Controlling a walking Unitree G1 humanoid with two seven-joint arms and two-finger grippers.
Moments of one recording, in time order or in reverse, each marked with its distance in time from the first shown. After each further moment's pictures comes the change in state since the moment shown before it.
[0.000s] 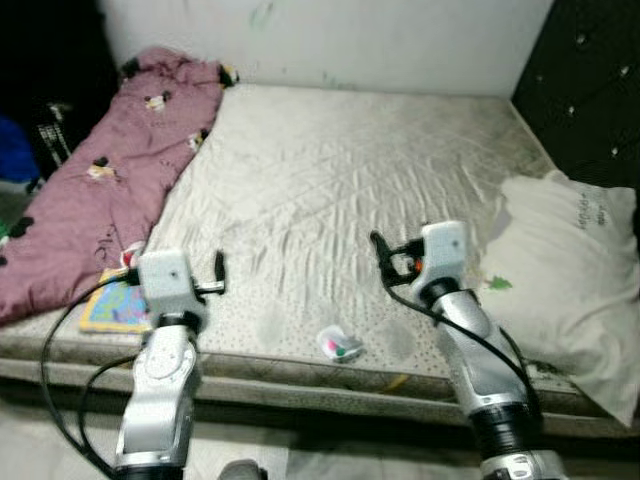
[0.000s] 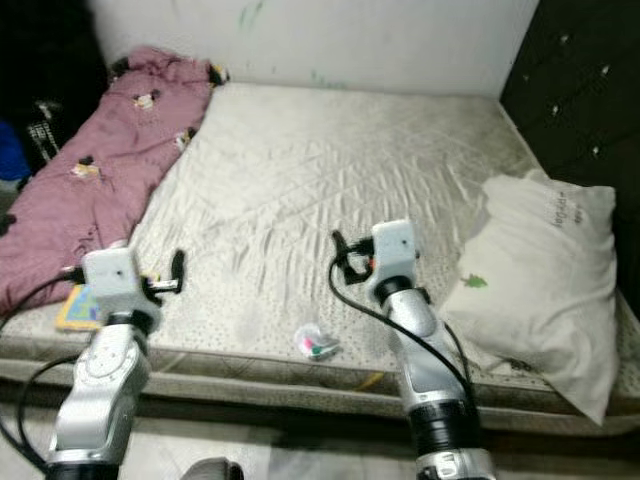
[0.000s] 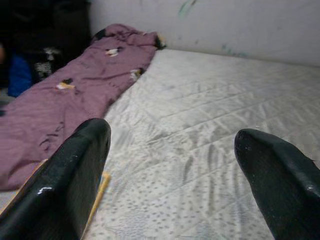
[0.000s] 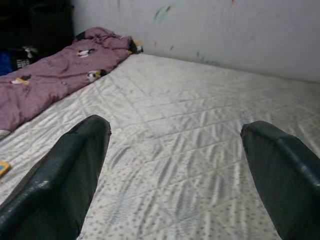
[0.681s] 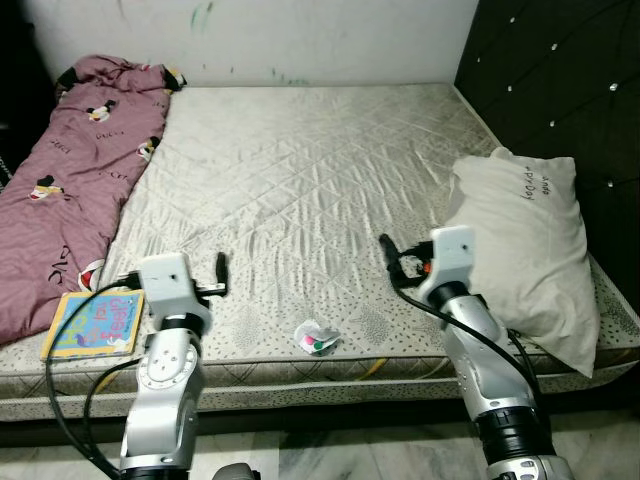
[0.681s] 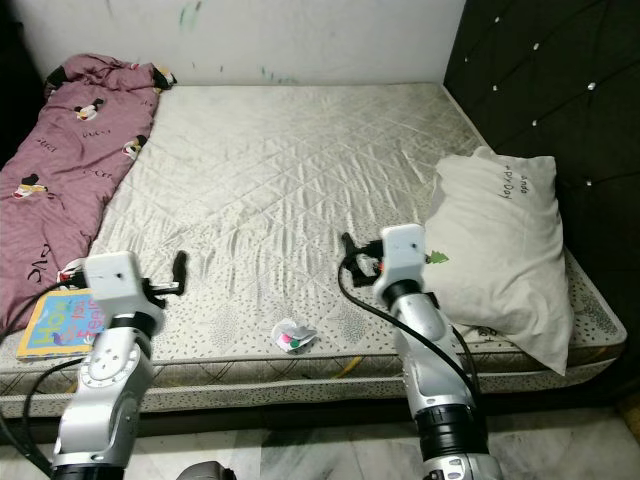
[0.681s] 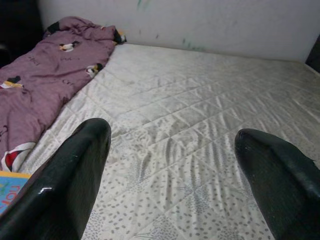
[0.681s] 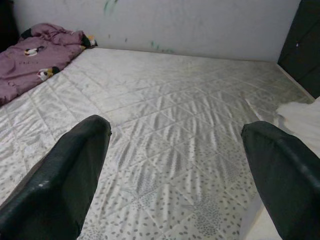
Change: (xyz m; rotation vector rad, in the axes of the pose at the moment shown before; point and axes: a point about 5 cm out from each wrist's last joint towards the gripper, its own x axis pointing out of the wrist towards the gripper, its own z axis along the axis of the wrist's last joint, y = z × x) left arm -0.002 -0.005 -0.002 -0.048 0.012 -0.010; right arm -0.006 -0.012 -0.006 0.018 0.023 -0.051
